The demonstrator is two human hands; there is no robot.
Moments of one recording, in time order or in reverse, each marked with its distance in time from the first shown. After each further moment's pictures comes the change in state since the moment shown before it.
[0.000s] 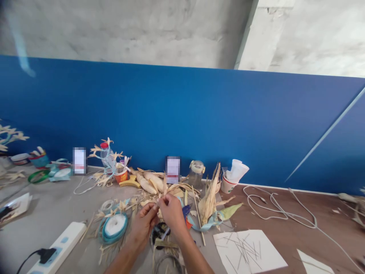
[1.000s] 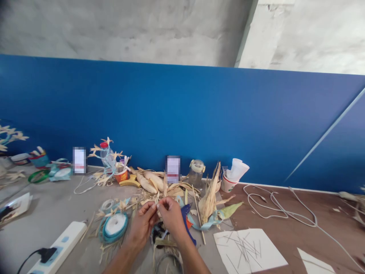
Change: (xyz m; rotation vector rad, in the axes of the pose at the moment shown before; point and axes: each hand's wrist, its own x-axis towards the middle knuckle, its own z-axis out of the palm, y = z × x) left_hand -0.004 0.009 0.004 -0.175 0.001 -0.026; right_hand -0.010 0.009 0.007 0.319 -0.027 0.031
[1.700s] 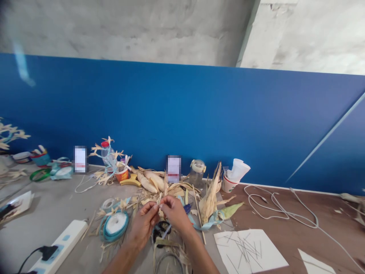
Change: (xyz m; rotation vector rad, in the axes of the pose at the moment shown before) left_hand -0.003 0.002 0.000 0.064 -0.031 0.002; right_hand 0.002 -0.006 -0.016 0.065 -0.200 0.075
